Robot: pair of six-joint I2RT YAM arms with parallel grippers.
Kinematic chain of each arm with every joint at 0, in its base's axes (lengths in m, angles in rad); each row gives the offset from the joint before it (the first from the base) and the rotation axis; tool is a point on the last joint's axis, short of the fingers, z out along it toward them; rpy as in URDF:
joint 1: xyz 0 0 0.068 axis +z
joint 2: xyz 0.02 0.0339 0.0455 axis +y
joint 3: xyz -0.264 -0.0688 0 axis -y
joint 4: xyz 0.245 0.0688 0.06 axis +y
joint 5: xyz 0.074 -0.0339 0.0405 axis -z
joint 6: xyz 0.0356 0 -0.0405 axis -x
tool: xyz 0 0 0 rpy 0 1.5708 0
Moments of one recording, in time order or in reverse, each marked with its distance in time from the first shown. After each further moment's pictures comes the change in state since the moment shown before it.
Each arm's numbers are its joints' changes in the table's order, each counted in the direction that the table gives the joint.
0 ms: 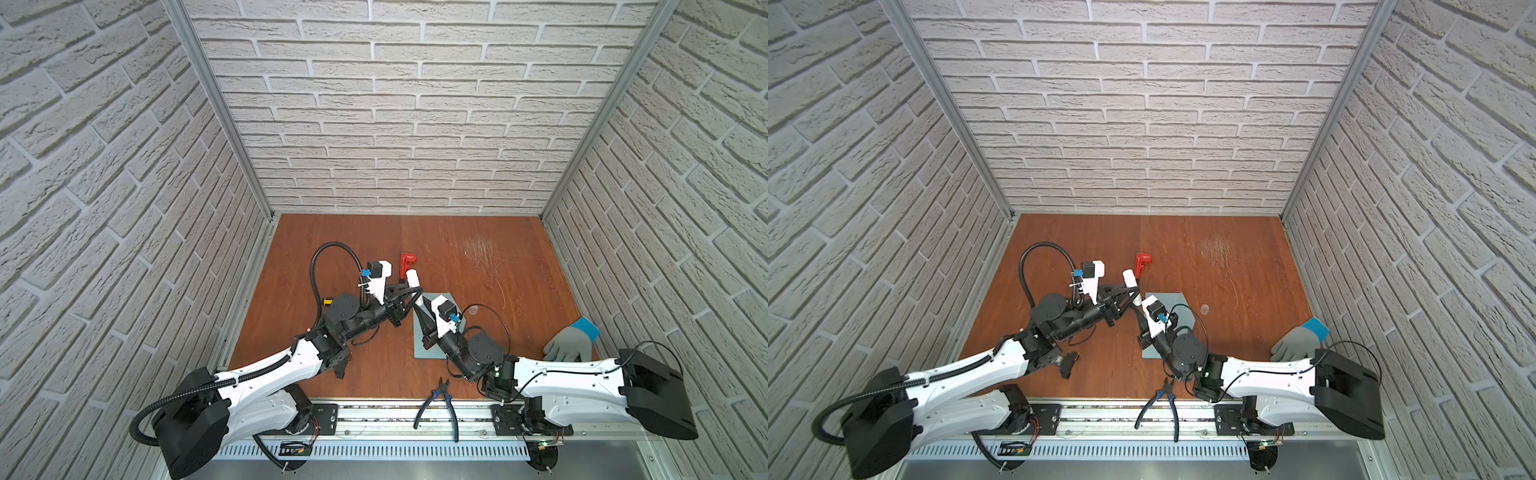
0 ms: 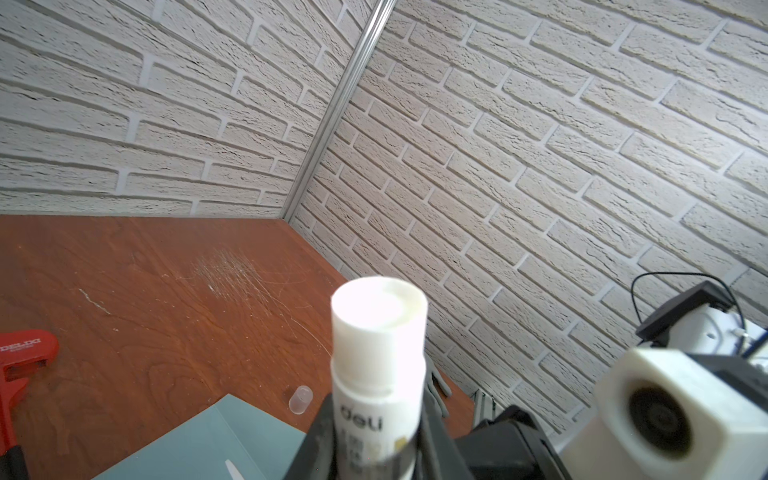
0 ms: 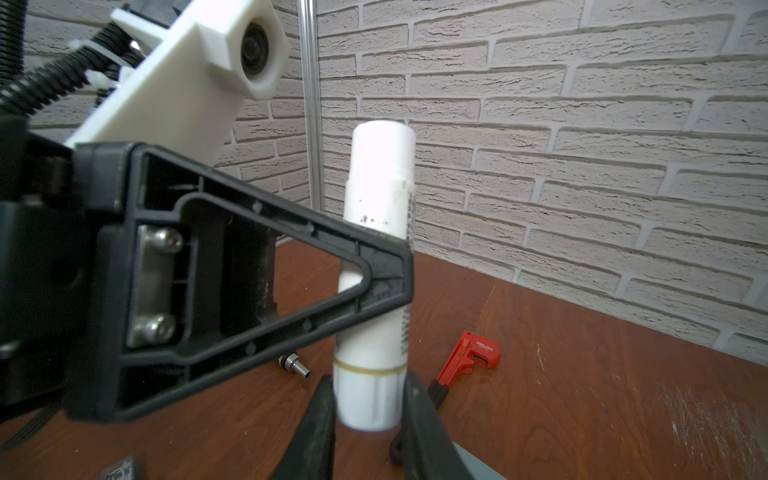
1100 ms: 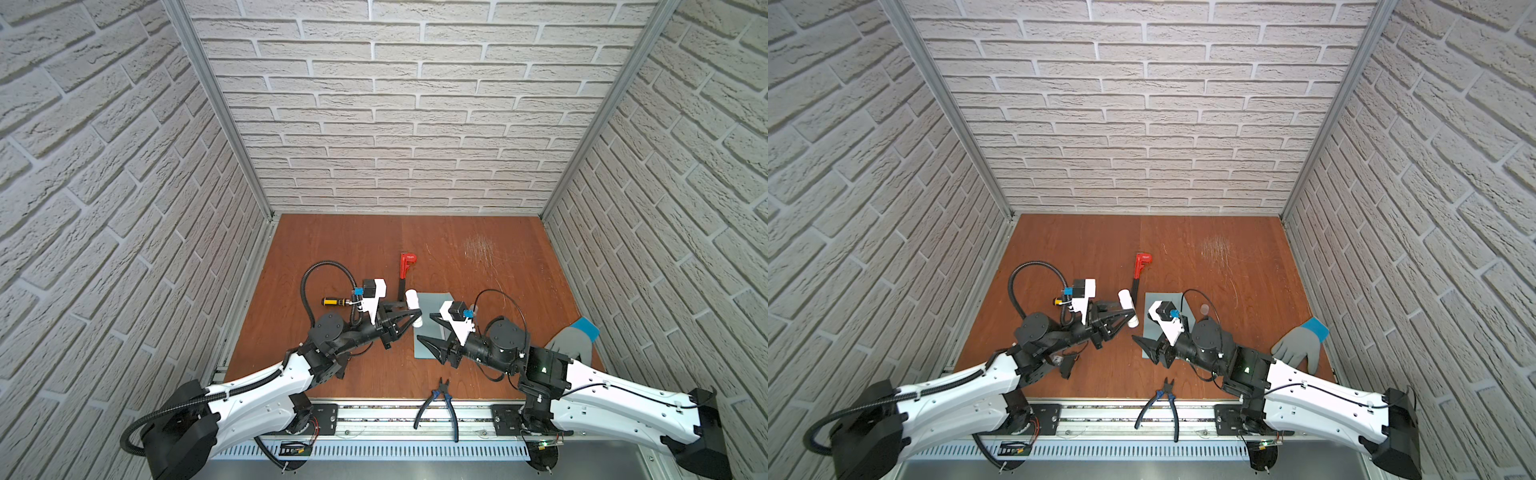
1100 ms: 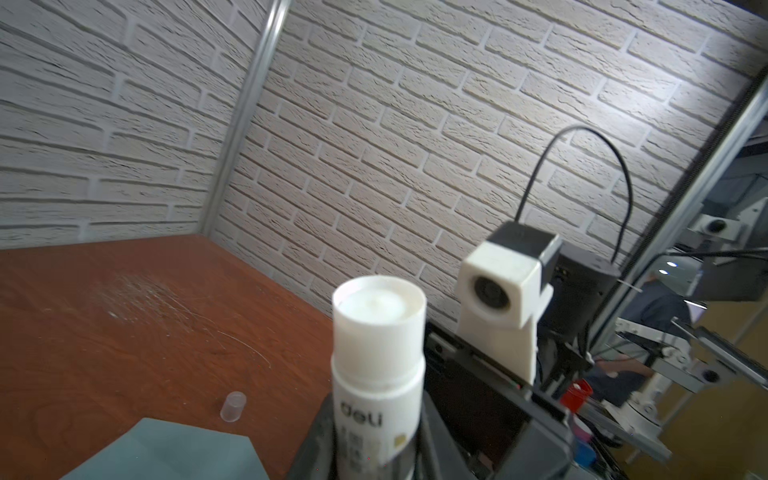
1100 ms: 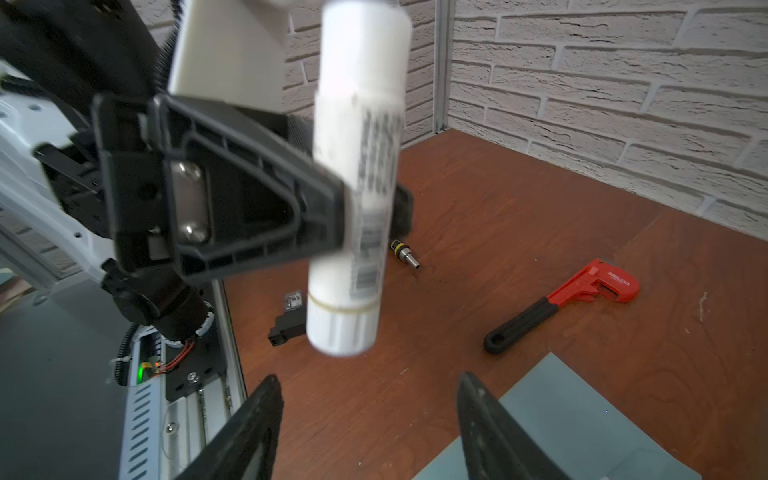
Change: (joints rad) left arm -0.023 -0.144 -0.143 -0.137 0.065 -0.039; right arm -0.115 -0.353 0.058 0.689 -0.486 -0.138
